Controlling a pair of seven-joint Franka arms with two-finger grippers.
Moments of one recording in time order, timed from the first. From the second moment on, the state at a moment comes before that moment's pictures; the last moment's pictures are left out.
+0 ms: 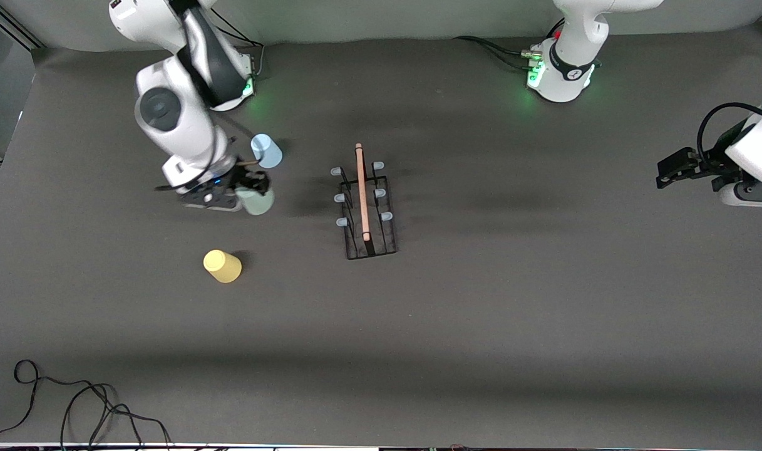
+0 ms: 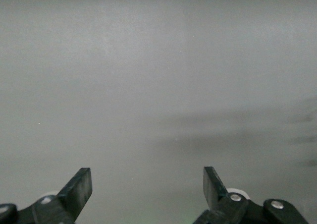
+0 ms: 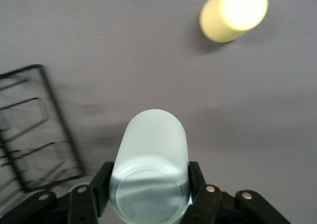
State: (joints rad) left arm -0.05 -0.04 0.05 -1.75 -0.01 1.67 0.07; right arm 0.65 -0.04 -0.17 -2.23 0.04 2.14 0.65
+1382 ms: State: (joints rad) left arm -0.05 -0.04 0.05 -1.75 -0.01 1.67 0.07; right arm 0.97 0.17 -0.17 -2.08 0.07 2.18 1.03
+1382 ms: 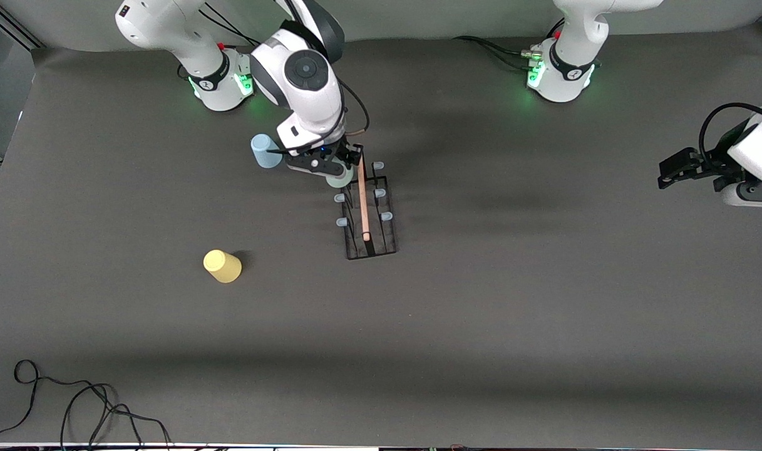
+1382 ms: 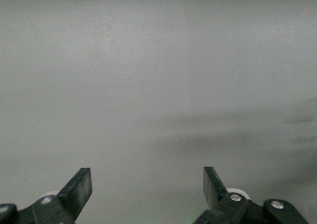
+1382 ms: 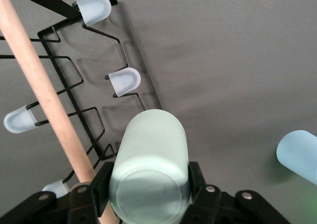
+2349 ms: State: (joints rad) left arm -0.05 -0.04 0.04 -1.75 -0.01 1.67 0.06; right arm 0.96 0.14 -0.40 -1.94 0.07 2.00 0.74
